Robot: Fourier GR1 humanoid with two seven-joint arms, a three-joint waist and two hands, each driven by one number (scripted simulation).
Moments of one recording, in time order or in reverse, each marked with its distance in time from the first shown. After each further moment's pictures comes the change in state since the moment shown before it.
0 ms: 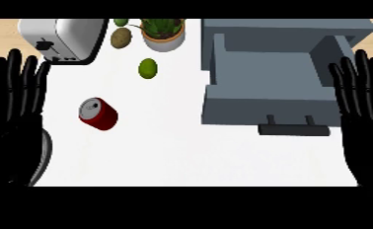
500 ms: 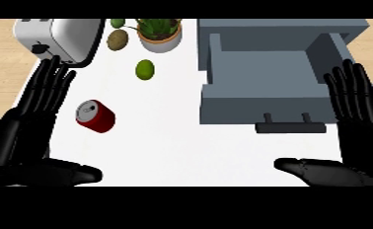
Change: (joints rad) left arm 0.008 0.103 0.020 0.116 0.120 -0.148 0.104; right arm 0.052 0.003 -0.014 0.038 0.036 -0.027 0.087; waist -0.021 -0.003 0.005
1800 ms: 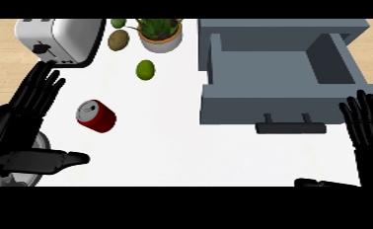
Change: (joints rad) left arm -0.003 0.021 0.129 0.061 0.061 -0.057 0.201; right arm 0.194 0.005 -0.106 0.002 -0.054 0.106 -0.043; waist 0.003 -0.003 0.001
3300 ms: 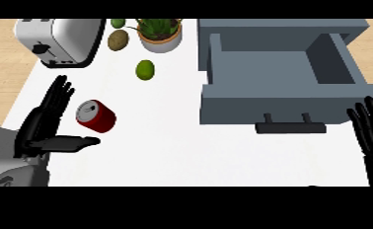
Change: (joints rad) left arm -0.075 0.020 0.080 0.582 -0.136 -0.038 -0.445; right arm 0.025 0.018 -0.087 0.018 -0.016 0.107 -0.041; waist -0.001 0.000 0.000
